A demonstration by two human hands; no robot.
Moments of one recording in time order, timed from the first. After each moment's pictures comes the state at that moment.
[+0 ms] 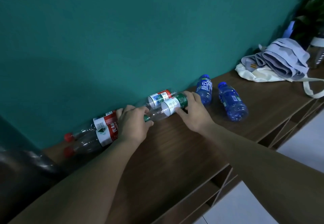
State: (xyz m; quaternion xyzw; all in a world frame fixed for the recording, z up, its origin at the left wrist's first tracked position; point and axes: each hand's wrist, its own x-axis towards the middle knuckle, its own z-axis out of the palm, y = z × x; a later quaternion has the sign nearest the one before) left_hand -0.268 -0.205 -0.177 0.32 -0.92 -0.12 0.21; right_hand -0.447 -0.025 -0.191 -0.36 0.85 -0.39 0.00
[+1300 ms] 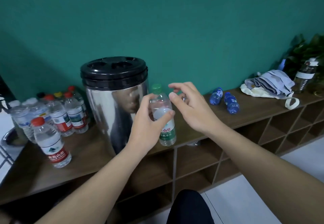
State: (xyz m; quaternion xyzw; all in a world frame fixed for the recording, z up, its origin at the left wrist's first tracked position) left_hand 0.091 0.001 -0.012 0.16 -0.74 -0.51 0.40; right_hand -0.067 0.105 0.021 -0.54 0.69 -0.48 -0.02
